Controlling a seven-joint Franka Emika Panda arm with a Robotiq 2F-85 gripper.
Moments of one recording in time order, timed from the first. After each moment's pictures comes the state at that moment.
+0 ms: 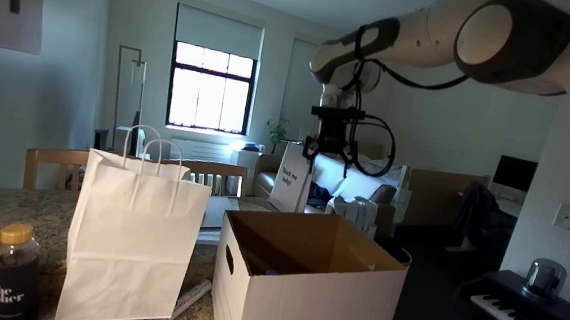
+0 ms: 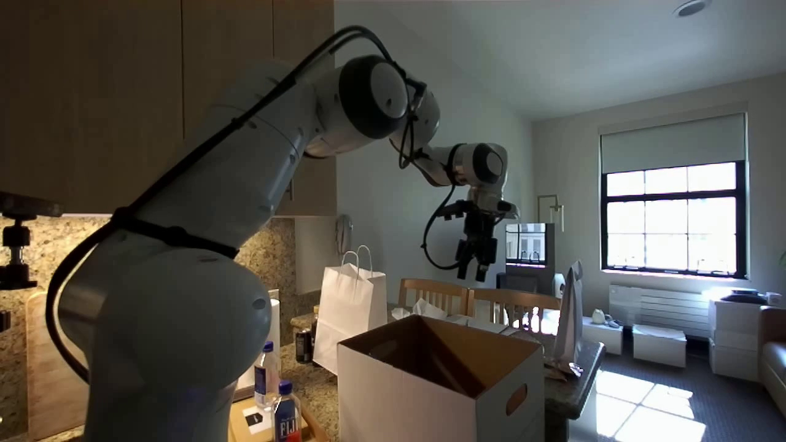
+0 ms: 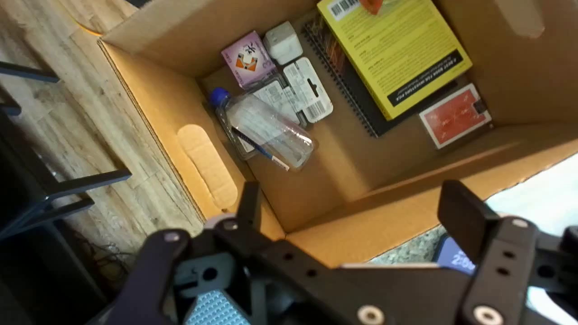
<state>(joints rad) 0.03 0.49 -0.11 -1.34 0.10 1.56 0.58</state>
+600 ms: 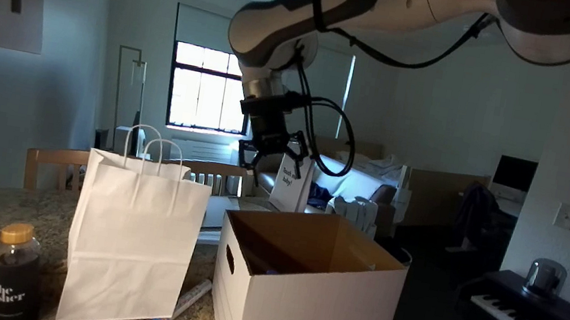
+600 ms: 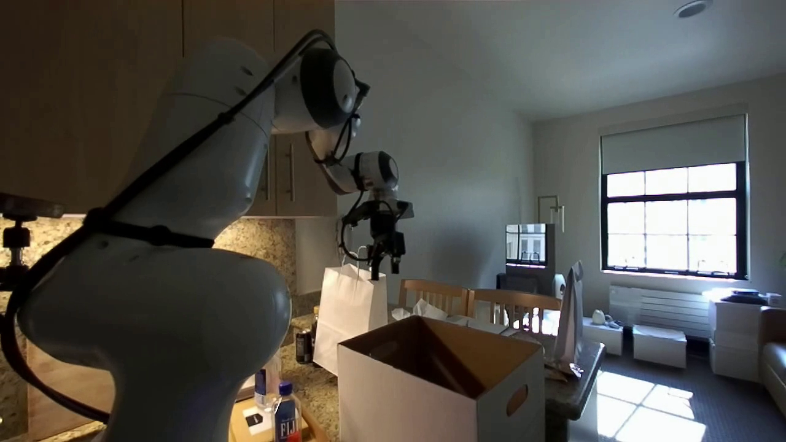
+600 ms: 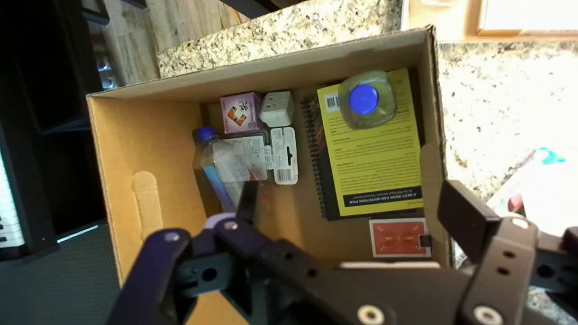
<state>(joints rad) 0.33 0.34 0.05 -1.56 -0.14 1.55 0.71</state>
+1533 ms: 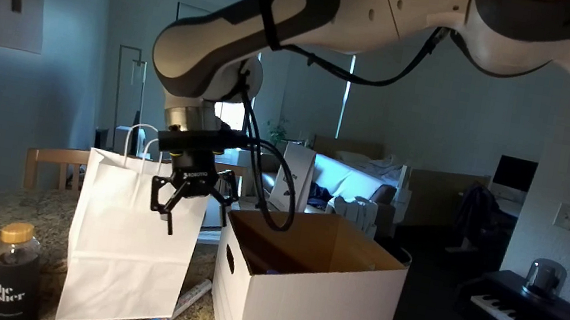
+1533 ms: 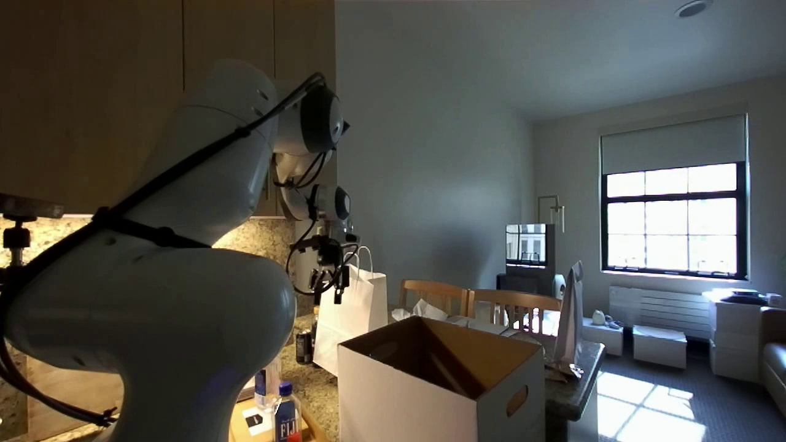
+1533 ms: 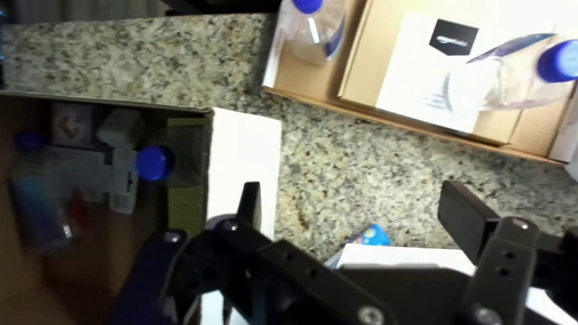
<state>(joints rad) 0.44 0.45 0.19 -1.61 -0.06 1.79 0.72</state>
